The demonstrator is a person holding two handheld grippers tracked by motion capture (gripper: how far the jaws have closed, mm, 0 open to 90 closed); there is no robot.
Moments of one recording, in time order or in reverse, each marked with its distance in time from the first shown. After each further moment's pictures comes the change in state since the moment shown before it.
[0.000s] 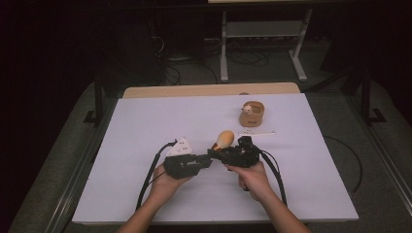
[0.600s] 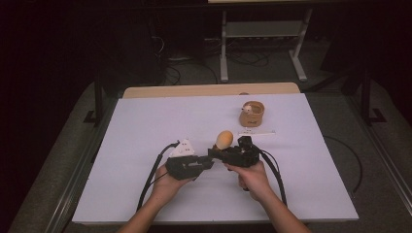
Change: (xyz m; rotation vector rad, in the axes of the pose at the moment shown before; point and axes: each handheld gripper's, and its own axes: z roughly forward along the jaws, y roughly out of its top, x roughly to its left) left arm -0.002 -0.001 0.005 0.008 -0.014 0.007; right arm -0.001 0.000 0.000 0.002 0.003 -0.007
